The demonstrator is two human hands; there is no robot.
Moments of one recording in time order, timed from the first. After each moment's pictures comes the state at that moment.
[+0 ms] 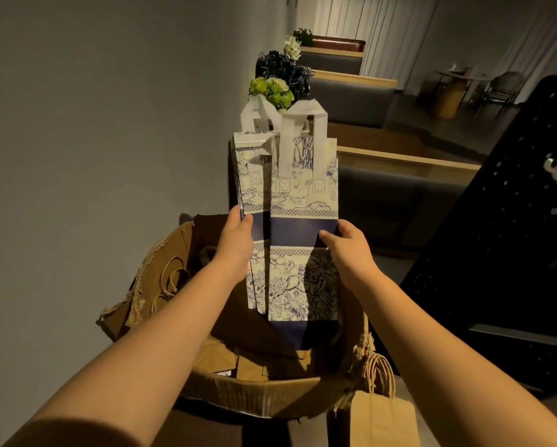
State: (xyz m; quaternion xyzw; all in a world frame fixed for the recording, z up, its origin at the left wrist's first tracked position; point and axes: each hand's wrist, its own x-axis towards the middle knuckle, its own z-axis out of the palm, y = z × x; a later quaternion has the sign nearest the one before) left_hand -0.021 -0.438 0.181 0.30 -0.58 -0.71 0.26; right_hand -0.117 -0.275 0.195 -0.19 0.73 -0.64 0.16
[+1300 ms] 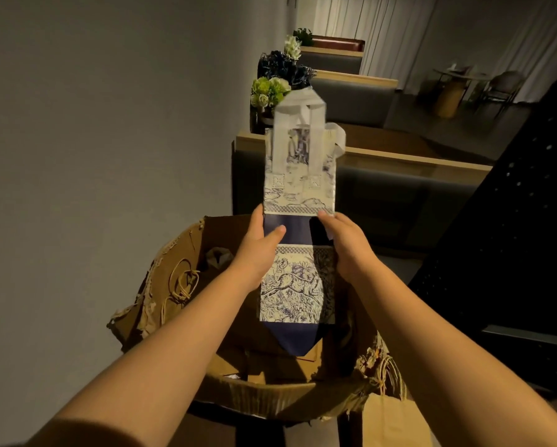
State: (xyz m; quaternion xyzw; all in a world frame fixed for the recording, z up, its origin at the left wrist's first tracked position) left_hand -0.006 -0.416 0.194 0.21 -0.64 -0.70 0.22; right_hand -0.108 -0.300 0.211 -0.13 0.64 -0.71 0.26
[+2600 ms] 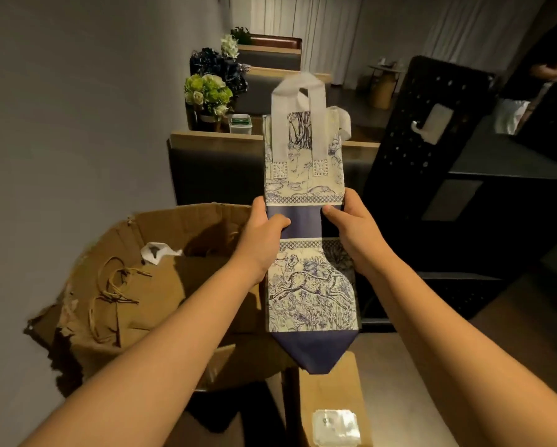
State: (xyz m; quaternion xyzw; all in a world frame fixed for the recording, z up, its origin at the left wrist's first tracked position) left_hand -0.016 -0.277 0.236 0.14 -0.66 -0.71 0.19; right_hand -0.101 -0.147 0.243 -0.25 0.67 -0.69 0.10
